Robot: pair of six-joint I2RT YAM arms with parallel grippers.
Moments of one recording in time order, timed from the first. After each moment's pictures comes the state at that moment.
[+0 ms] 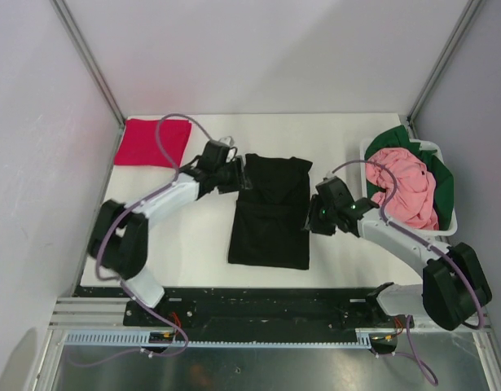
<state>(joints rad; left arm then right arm) -0.50 1.74 1.24 -0.30 0.10 -0.57 0.53 1.31 0.84 -0.50 0.00 0.76</state>
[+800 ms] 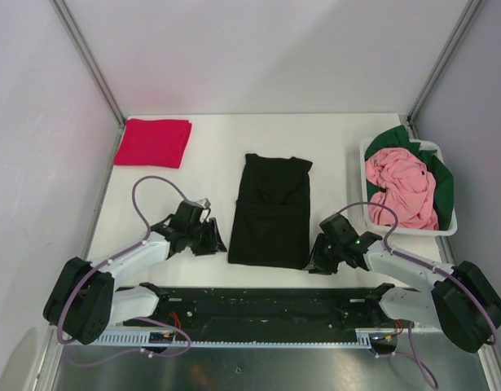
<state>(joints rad) -0.47 1.18 0.49 -0.32 0.21 -0.63 0.65 1.13 0.44 -0.41 -0.19 1.03</state>
